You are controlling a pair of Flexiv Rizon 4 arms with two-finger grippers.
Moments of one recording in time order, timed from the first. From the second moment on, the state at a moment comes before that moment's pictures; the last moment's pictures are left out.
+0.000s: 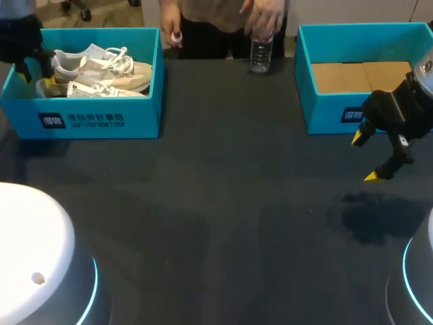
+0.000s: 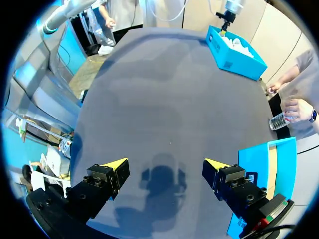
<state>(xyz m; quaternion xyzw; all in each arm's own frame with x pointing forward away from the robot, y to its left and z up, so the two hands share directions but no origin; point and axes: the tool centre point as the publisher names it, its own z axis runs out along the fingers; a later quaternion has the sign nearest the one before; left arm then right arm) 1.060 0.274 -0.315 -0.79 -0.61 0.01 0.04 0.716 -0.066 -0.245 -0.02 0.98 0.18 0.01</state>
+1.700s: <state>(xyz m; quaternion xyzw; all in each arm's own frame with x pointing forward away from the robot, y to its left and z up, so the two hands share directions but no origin) 1.060 0.277 -0.366 -0.79 -0.61 0.00 0.03 0.716 -0.066 -0.245 -0.02 0.98 0.18 0.01</state>
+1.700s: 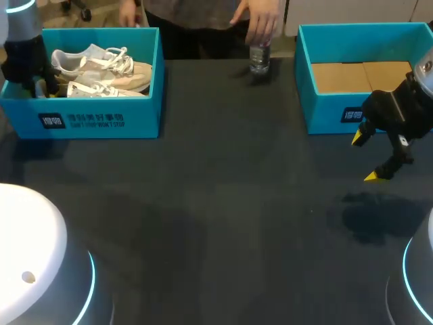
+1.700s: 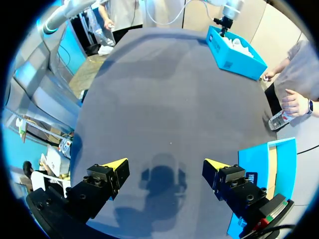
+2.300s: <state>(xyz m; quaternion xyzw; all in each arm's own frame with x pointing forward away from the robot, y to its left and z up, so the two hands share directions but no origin) 1.053 0.281 -0.368 -0.79 -0.61 0.01 0.04 0.716 -0.066 -0.245 -0.02 0.98 0.18 0.01</state>
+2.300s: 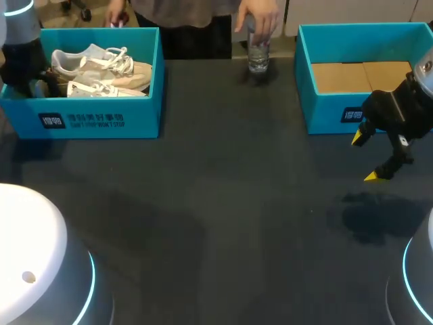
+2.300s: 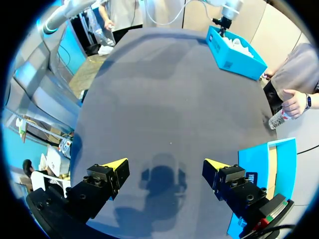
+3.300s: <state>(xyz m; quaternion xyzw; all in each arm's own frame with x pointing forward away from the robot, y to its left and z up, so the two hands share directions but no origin) 1.059 0.293 -0.326 -0.79 -0.61 0.00 0.09 0.716 -0.066 -0.245 -0.02 0.98 0.18 0.01</state>
